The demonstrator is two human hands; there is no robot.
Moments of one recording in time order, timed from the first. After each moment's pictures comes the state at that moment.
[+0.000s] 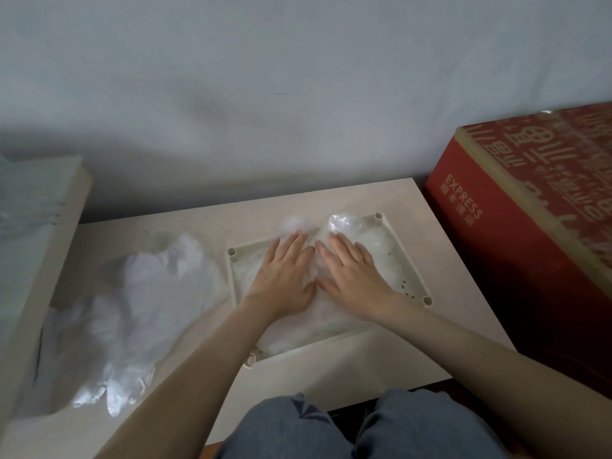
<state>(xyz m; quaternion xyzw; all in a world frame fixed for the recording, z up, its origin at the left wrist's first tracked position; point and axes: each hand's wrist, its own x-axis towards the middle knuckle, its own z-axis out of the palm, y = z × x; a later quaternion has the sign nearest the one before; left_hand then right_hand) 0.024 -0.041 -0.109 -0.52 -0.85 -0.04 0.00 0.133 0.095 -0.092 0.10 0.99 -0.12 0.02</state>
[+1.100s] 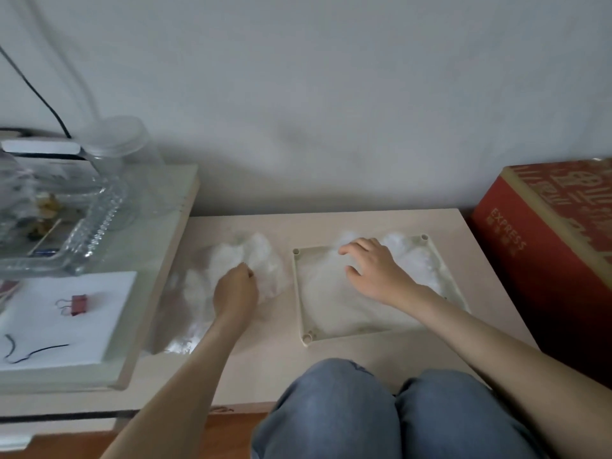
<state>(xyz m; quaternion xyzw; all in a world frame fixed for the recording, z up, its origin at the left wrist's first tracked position) 0.001 -0.187 -0.077 -0.06 -0.97 -0.22 -0.05 0.107 0.045 -0.026 0.05 0.98 -0.18 -0.01</state>
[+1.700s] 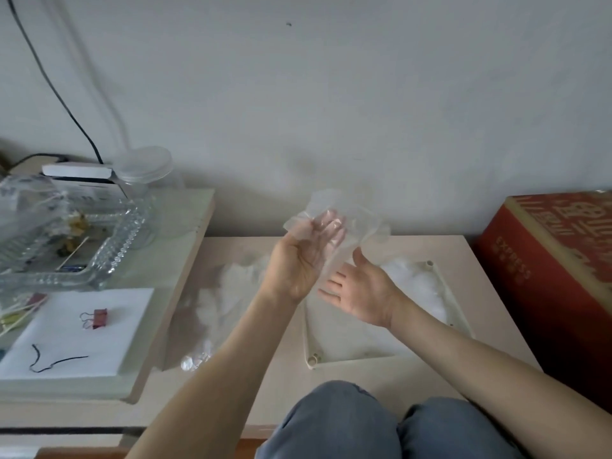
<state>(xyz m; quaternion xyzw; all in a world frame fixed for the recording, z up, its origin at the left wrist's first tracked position) 0.022 -0.106 0.043 -0.07 -0.25 -0.90 -0.35 0.088 0.019 -0.003 0.15 0.36 -0.91 0.15</state>
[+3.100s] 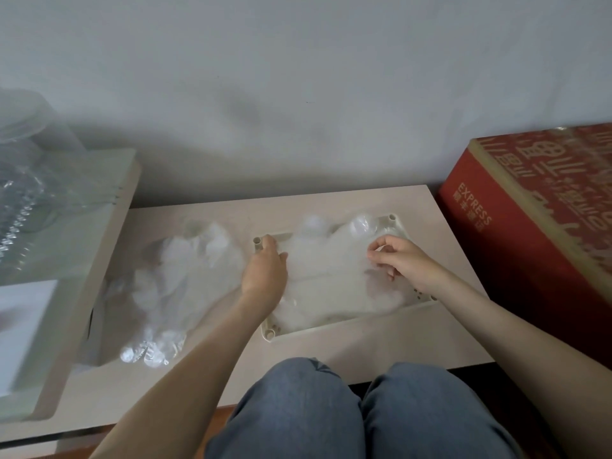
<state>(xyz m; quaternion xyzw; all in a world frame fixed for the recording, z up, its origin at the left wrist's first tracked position) 0.031 -0.079 -0.069 -0.17 -0.95 -0.23 -0.12 0.155 0.141 -0.052 0.28 0.75 -0.60 0.03</state>
